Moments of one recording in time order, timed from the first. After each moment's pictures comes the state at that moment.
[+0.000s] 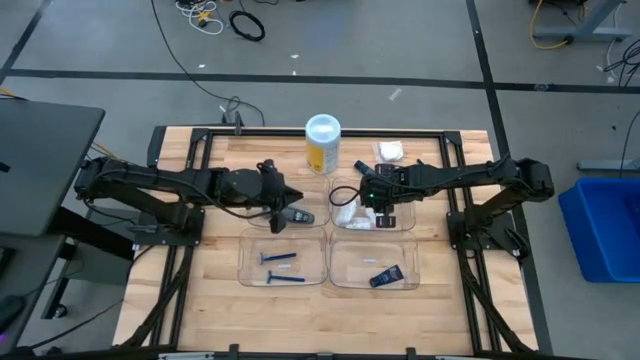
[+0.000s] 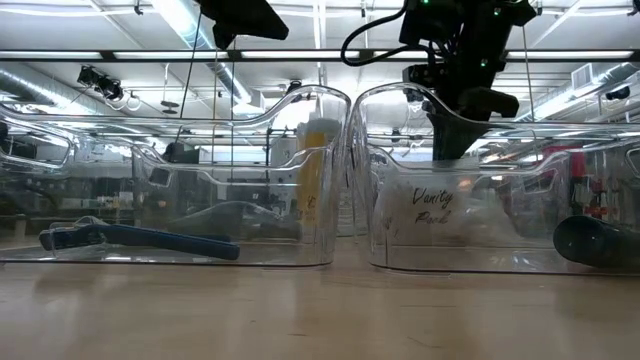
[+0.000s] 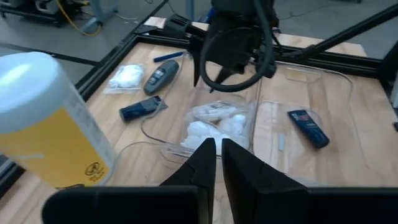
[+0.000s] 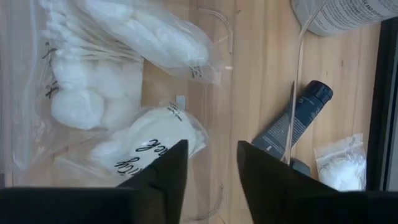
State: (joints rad) left arm -0.08 1.20 1.01 -0.27 -0.30 -0.18; right arm -0.08 1.49 1.07 -0.84 0.25 -0.17
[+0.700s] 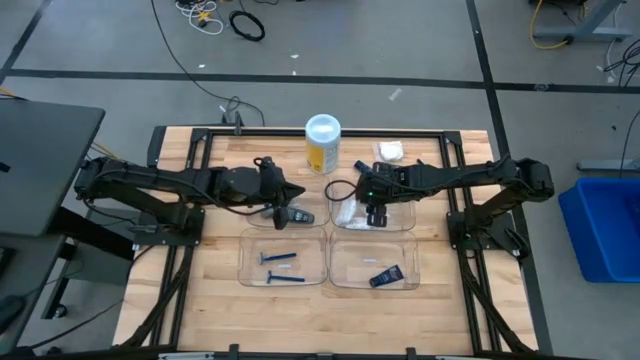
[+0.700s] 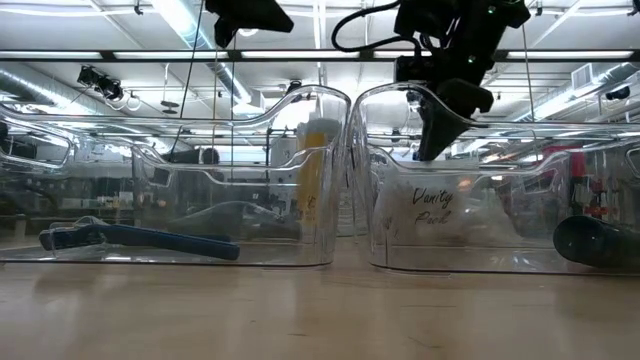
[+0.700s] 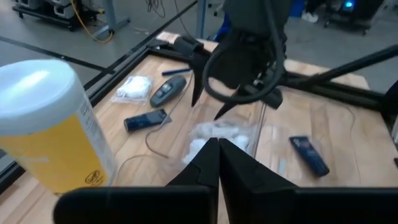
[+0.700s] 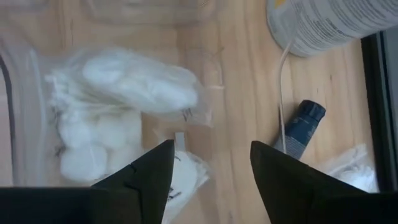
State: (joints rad) left arm -0.07 1.20 1.01 -0.21 -0.35 -0.25; right arm -0.08 1.49 1.07 -0.74 0.25 -0.07
